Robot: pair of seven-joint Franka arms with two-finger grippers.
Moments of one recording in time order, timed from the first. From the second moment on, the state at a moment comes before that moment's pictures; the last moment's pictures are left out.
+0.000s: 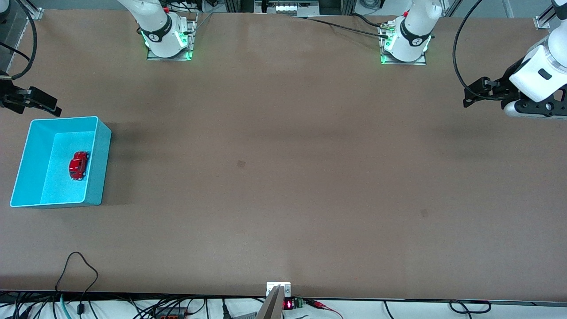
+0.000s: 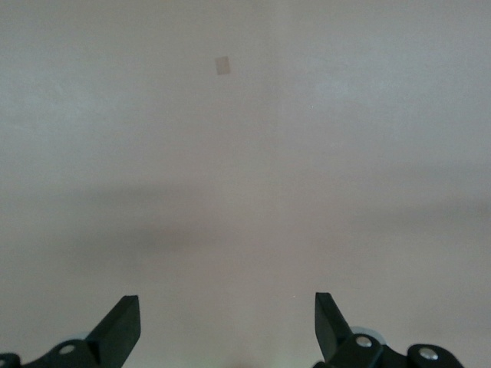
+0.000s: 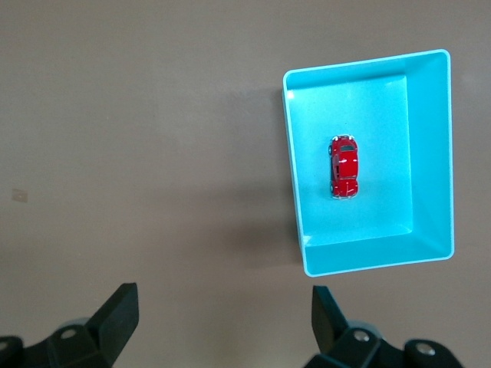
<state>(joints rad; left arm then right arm) -0.03 -0.05 -0.01 -1.70 -0.02 1.57 -0.01 -0.03 -0.01 -0.07 -1.70 -0.01 1.67 -0.01</state>
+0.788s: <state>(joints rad) -0.03 -0.05 -0.01 -1.70 -0.02 1.57 -0.01 -0.04 -0.02 -0.06 -1.69 -0.01 1.61 -0.01</state>
